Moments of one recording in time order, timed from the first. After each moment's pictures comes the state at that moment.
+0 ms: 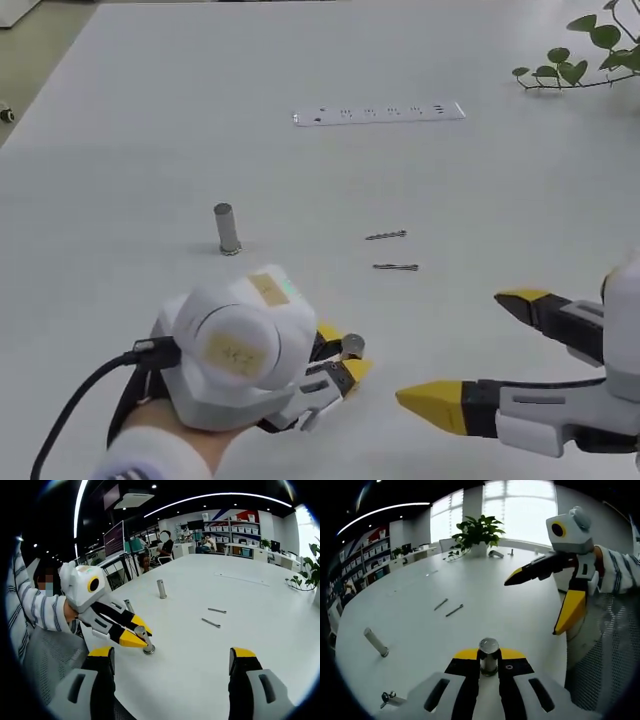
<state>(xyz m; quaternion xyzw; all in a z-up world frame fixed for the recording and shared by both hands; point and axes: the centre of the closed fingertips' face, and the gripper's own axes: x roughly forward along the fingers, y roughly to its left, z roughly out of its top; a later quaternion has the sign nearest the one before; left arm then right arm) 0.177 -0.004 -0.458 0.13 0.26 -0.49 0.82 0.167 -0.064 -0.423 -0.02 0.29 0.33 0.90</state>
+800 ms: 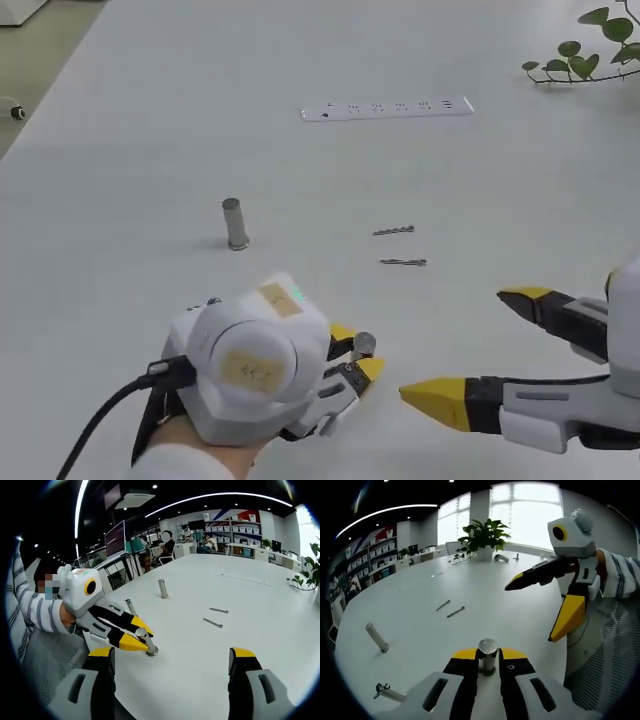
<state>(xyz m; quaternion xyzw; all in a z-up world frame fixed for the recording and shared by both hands) 0.173 -0.006 -0.456 0.11 0.25 -0.48 0.84 0.167 -0.061 -0.425 -0.02 0.29 0.33 0.90</state>
